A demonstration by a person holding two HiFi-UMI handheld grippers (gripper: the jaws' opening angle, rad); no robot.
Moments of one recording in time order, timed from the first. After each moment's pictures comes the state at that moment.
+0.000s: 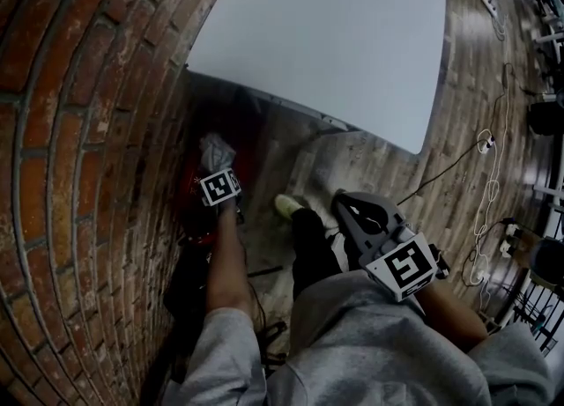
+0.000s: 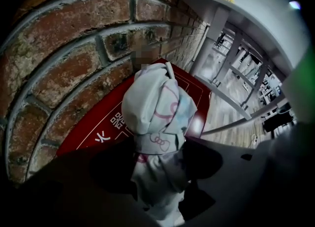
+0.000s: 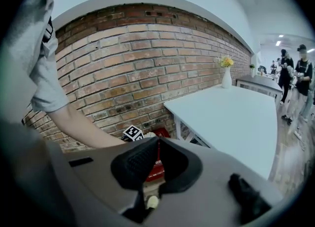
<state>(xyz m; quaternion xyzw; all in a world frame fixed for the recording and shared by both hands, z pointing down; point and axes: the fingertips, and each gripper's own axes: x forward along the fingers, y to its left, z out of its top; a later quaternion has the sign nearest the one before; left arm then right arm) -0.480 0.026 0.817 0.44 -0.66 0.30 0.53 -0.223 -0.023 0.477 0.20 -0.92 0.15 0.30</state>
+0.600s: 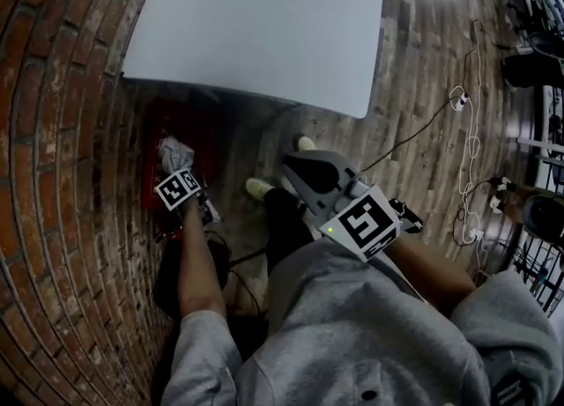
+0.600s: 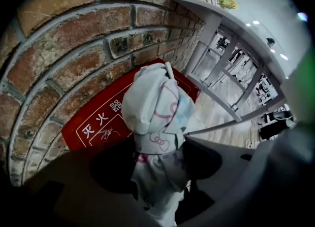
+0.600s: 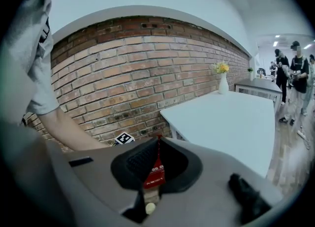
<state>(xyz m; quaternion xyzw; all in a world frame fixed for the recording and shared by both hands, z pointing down) -0.445 0.044 0.790 0.42 -0.66 0.27 0.57 -0.200 -0.052 0.461 0.20 -0.93 0.15 0.26</state>
